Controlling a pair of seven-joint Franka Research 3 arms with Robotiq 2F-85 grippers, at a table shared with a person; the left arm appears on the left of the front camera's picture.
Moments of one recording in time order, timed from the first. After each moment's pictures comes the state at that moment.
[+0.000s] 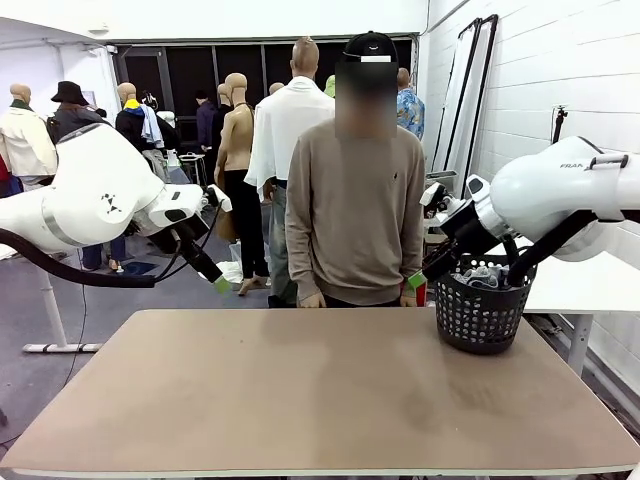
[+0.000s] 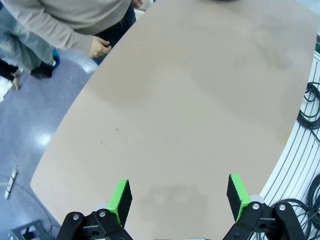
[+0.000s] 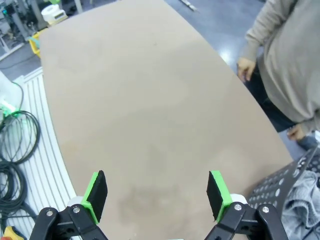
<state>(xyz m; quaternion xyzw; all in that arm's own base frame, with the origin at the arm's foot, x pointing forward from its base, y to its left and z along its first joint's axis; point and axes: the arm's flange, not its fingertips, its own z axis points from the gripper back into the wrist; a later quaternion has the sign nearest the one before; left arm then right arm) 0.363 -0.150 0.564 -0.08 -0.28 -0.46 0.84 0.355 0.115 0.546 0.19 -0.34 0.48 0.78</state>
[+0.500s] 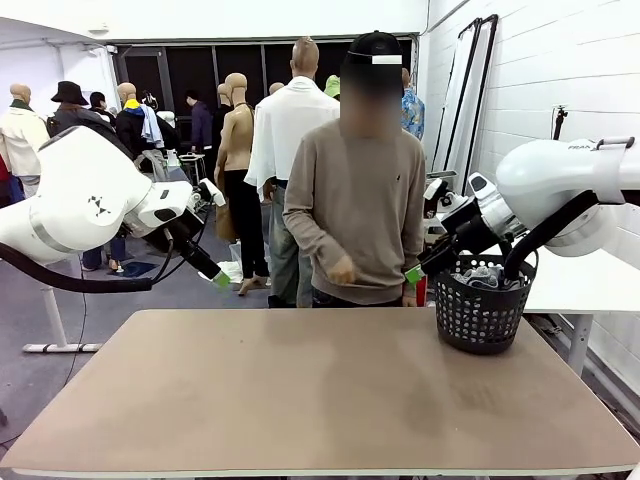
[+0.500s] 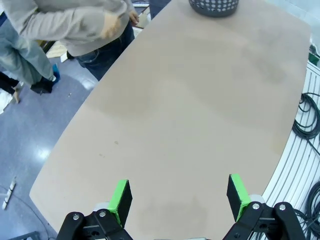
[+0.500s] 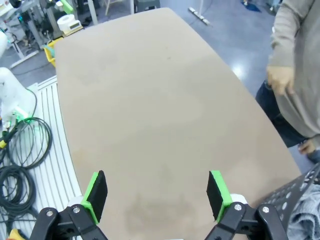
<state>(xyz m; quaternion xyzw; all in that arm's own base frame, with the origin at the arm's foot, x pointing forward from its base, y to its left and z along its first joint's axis) 0.356 -0.143 0.565 -0.10 -0.32 -0.45 0.83 0.359 0.114 0.546 0.23 -0.35 0.49 0.77</state>
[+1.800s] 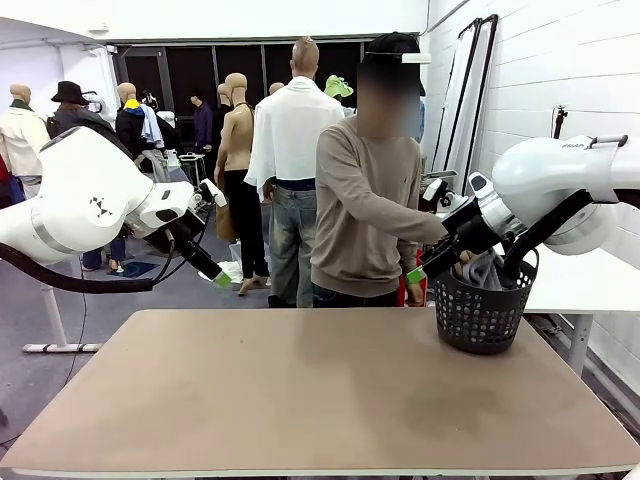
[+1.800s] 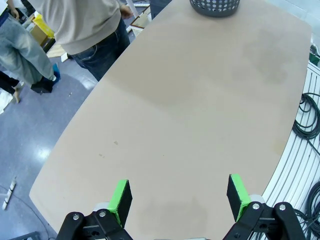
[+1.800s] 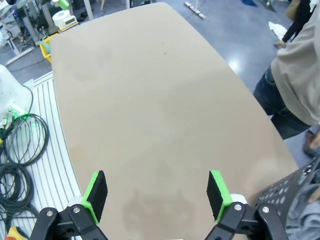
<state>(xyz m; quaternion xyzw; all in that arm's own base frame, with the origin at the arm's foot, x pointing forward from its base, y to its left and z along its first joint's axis) 0.355 -0.146 0.565 -0.10 -0.31 -0.45 0.83 0.355 0.114 0.549 0.21 -0.34 0.49 0.77</state>
